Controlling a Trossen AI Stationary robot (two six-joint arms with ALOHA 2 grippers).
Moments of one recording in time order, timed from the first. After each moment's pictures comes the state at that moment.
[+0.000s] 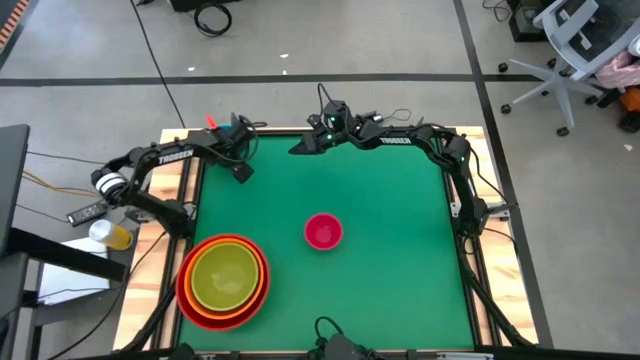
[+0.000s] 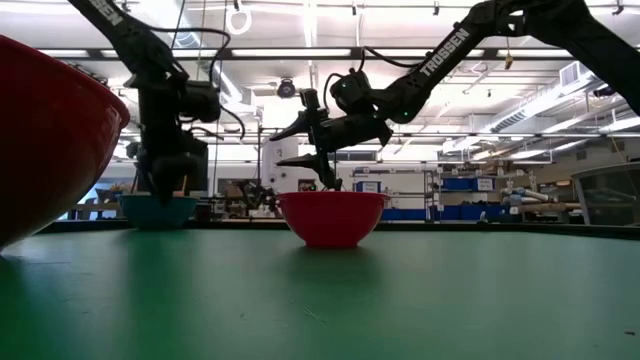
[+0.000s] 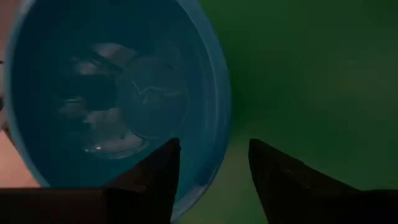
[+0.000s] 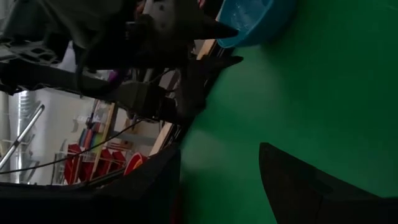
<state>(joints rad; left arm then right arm) 0.81 1.40 0.82 -0.72 -0.33 0.02 -0.56 2.15 1.49 0.27 -0.73 0.89</state>
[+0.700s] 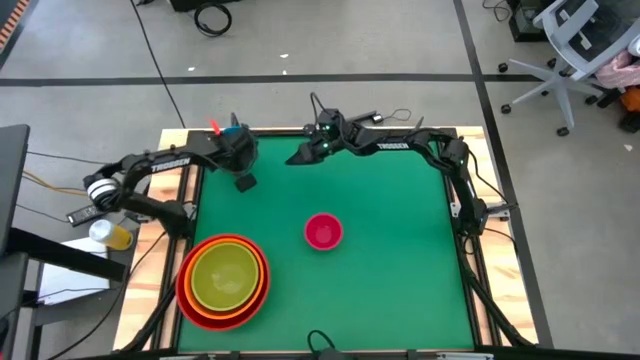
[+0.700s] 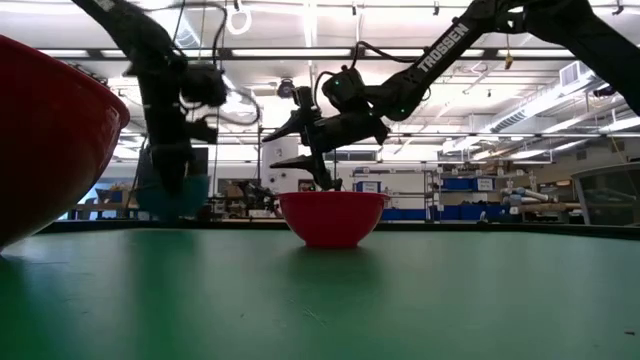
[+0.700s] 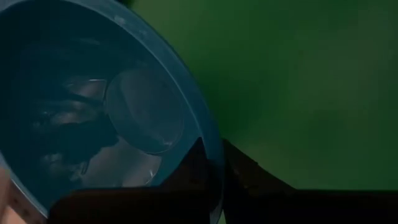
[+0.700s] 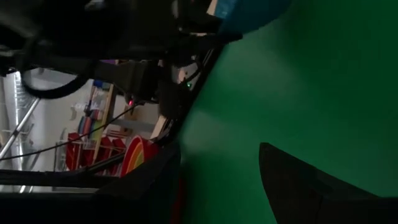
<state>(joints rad) 0.68 1.33 0.82 -0.70 -0.27 0.20 -0.50 2.15 1.49 0.23 -0.72 0.90</state>
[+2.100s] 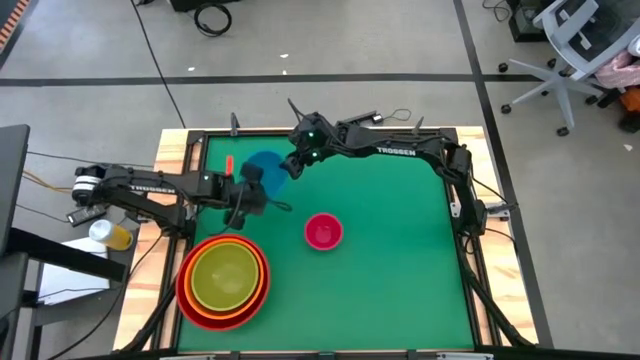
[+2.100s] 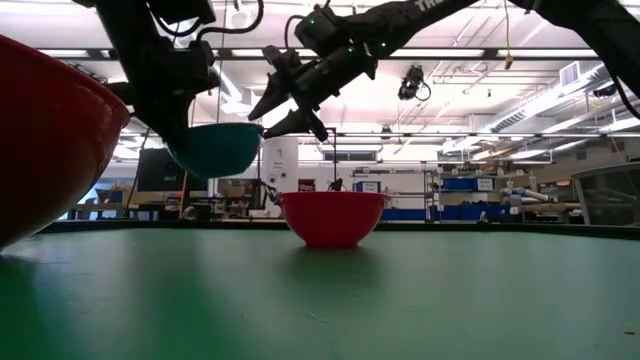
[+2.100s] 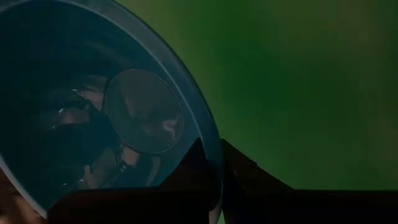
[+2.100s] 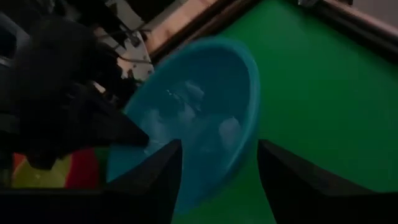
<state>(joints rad) 0.03 1.18 0.87 -0.87 -0.41 0.56 -0.35 2.08 1.77 -0.31 -0.25 0.44</state>
